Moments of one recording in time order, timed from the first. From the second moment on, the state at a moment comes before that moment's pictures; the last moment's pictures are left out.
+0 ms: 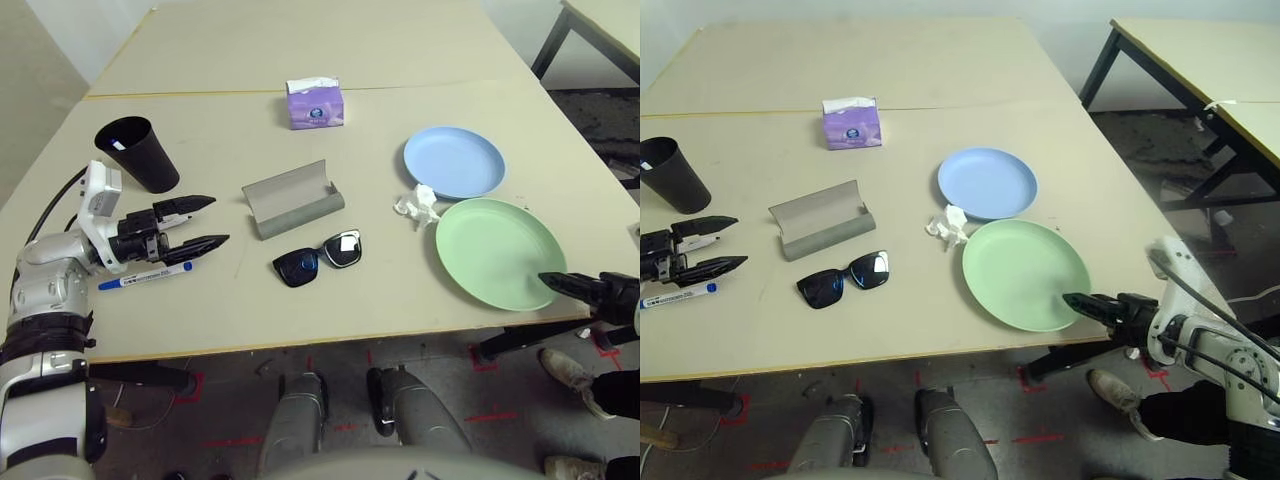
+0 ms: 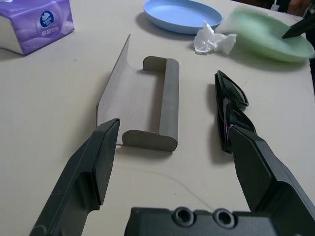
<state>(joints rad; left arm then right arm) -0.43 0.83 0.28 0.61 -0.47 -0.01 -1.52 -0.03 -0.83 -0.47 -0.10 0.73 1.13 0.68</state>
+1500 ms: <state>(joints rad) -0.34 0.83 0.30 0.54 -0.48 -0.01 -1.48 -1.08 -0.73 -0.22 0.92 0.35 0.67 0.59</state>
